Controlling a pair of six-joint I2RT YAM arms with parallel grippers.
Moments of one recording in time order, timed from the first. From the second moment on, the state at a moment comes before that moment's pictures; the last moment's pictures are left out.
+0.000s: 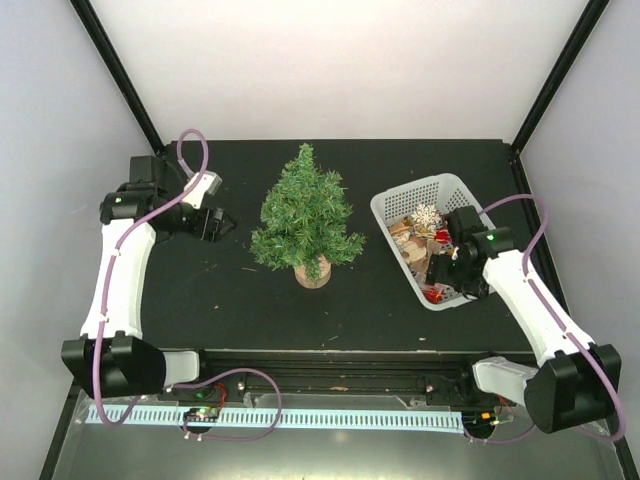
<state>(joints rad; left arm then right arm) 0.11 1.28 1.38 -1.12 0.54 0.33 0.24 1.16 1.00 -1.19 0.05 0.50</state>
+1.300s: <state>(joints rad) 0.15 1.42 1.48 -1.31 0.66 0.37 0.03 1.26 0.90 -1.02 -0.09 0.62</state>
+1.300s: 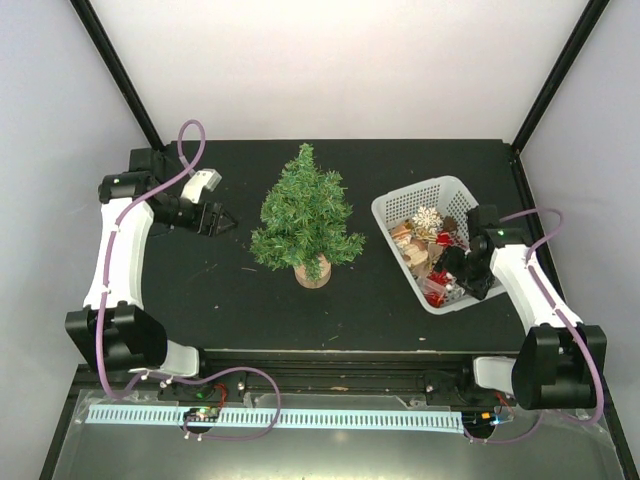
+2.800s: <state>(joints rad) 0.15 1.46 1.38 -1.20 0.71 0.34 0.13 1.34 1.08 -1.08 -0.06 0.75</state>
